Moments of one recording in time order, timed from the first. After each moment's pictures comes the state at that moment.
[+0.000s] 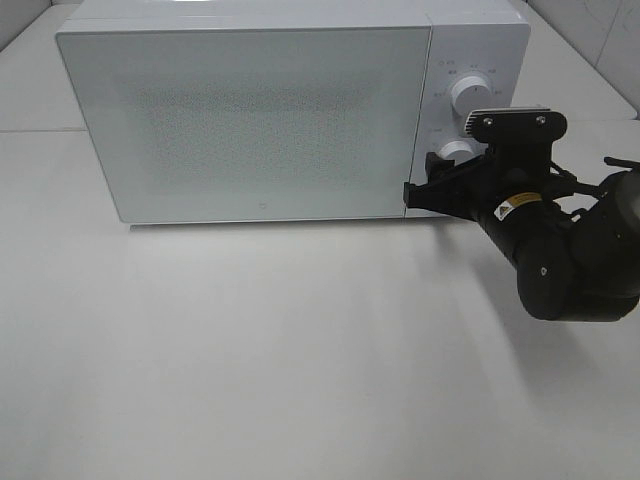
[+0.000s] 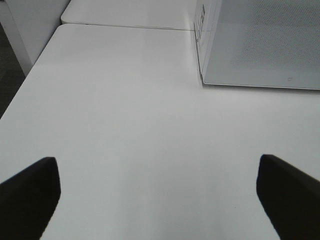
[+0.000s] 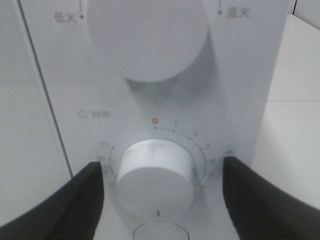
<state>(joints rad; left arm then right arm) 0.08 0.00 -0.50 -0.07 1.04 0.04 0.44 2.05 -0.66 0.41 -1.19 -0.13</state>
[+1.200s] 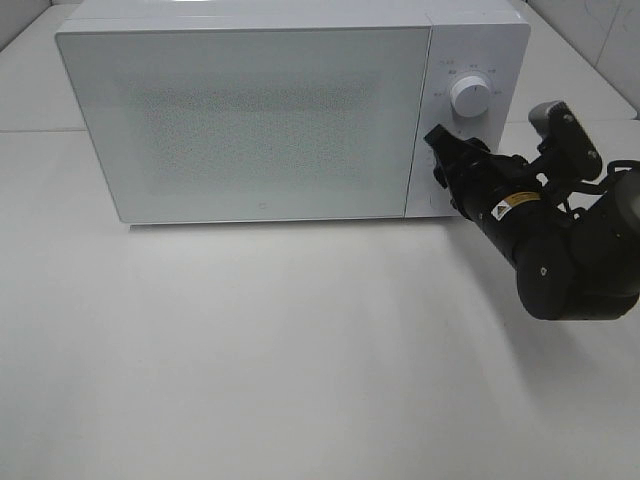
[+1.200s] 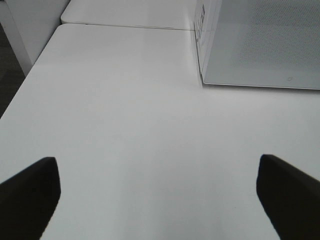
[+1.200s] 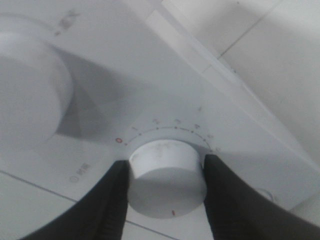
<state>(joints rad) 0.08 0.00 -0.50 -0.07 1.04 0.04 0.44 2.05 -0.67 0.38 -1.19 0.81</state>
